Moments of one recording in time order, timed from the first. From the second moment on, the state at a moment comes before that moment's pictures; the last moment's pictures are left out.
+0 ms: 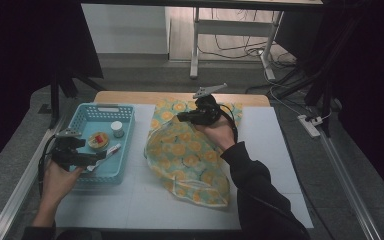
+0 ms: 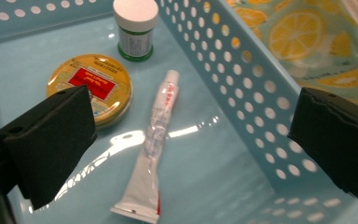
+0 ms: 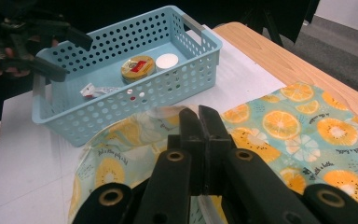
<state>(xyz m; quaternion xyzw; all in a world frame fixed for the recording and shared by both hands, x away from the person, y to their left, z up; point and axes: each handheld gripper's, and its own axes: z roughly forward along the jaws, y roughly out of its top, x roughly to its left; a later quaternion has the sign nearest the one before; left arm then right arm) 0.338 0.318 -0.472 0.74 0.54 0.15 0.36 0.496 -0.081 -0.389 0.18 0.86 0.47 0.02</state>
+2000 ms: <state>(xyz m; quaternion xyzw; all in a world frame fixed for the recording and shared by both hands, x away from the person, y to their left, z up) 0.443 0.332 -0.520 0.77 0.61 0.08 0.18 0.497 -0.087 -0.398 0.18 0.86 0.48 0.02</state>
